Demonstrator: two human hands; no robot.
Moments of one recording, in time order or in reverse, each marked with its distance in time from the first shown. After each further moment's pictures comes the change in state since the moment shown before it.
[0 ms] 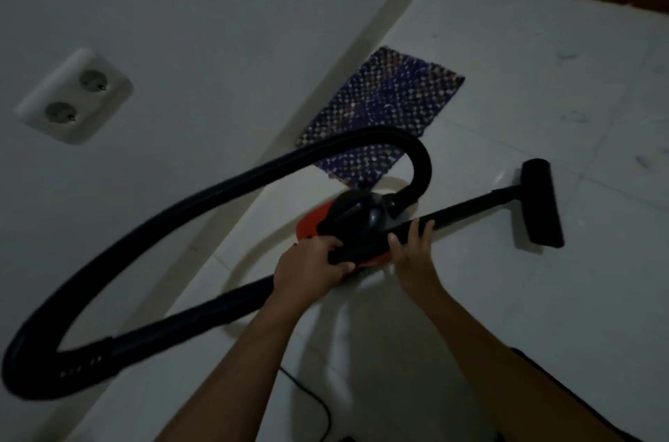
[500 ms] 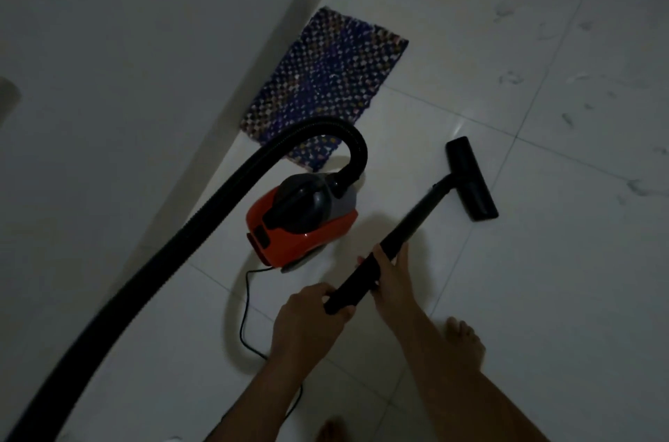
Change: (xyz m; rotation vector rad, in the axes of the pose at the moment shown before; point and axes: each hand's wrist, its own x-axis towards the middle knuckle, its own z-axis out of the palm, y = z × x) left_hand -0.051 0.062 0.050 -0.216 -0.190 -0.187; right_hand -0.049 0.002 -0.045 1.003 0.176 0.834
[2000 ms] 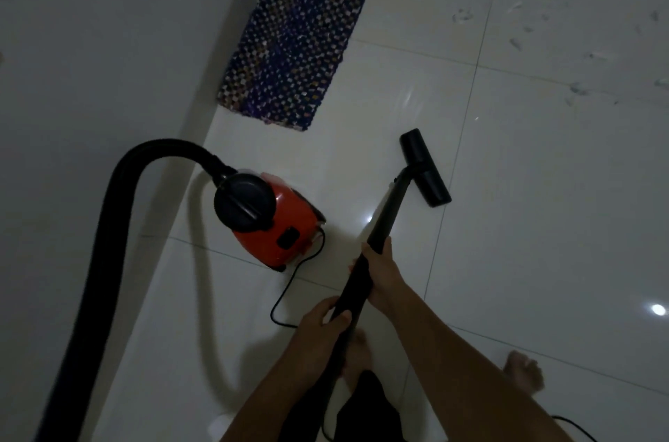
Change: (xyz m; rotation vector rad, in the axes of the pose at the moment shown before) left_hand -0.088 -0.161 -0.018 -0.594 -0.528 -0.081; right_hand -0.119 0.123 0.058 0.173 0.116 0.151
